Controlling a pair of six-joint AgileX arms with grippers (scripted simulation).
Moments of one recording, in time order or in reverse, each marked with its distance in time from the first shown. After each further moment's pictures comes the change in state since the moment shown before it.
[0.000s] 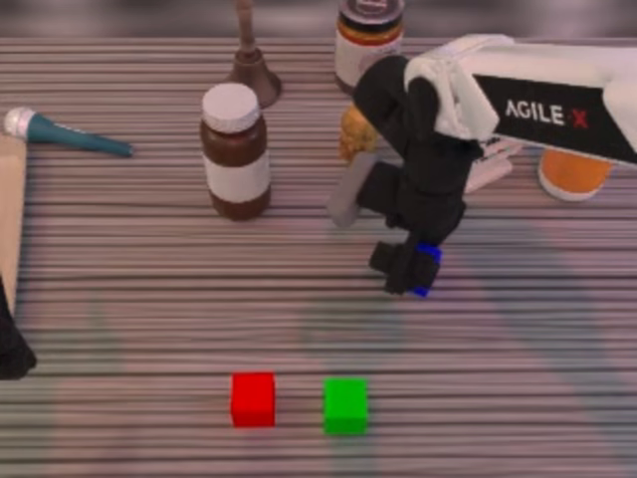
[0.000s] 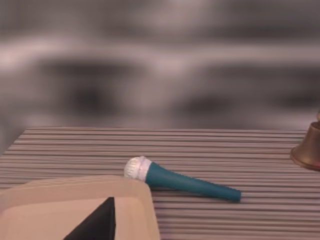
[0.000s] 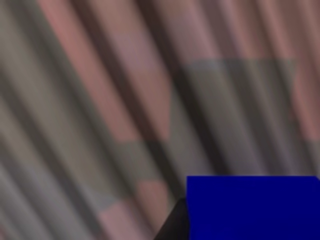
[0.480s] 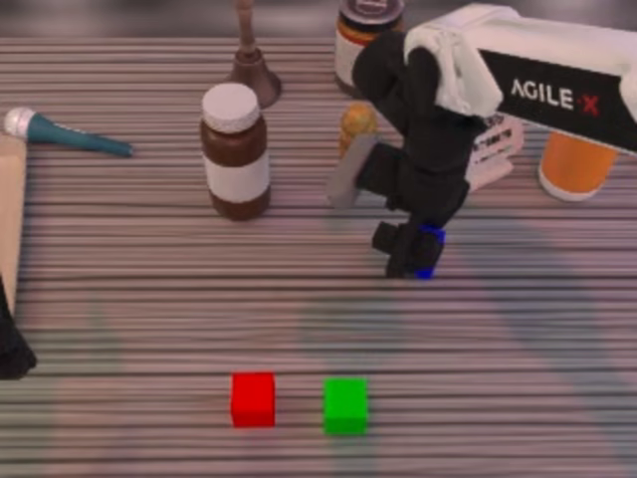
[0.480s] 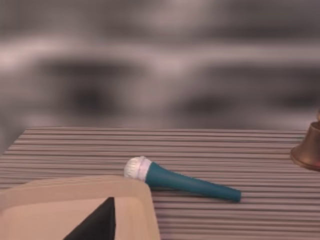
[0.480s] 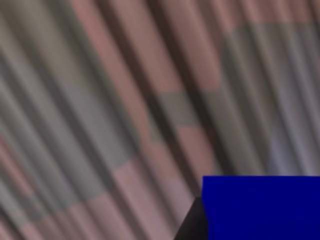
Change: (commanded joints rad) left arm 0.000 0.000 0.000 0.000 0.000 0.000; right arm 0.008 -0.060 0.083 -0.124 -0.017 0.011
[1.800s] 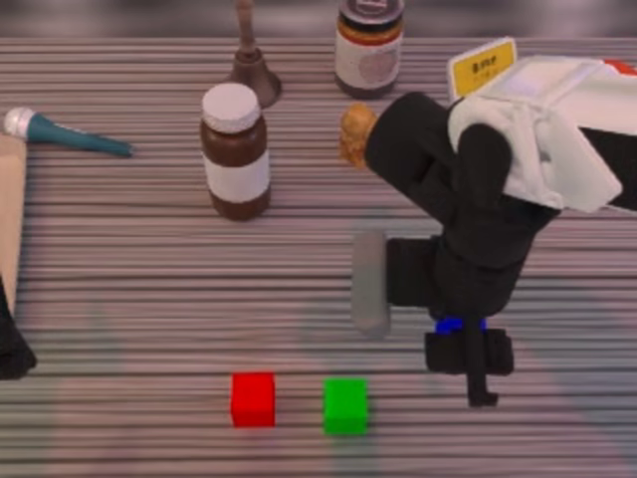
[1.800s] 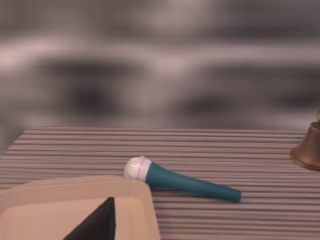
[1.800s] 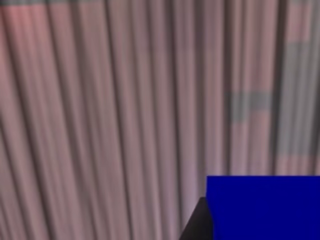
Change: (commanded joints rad) left arm 0.000 0.000 0.000 0.000 0.000 0.000; right arm 0.190 -0.492 -0.504 -0.008 -0.010 -0.198
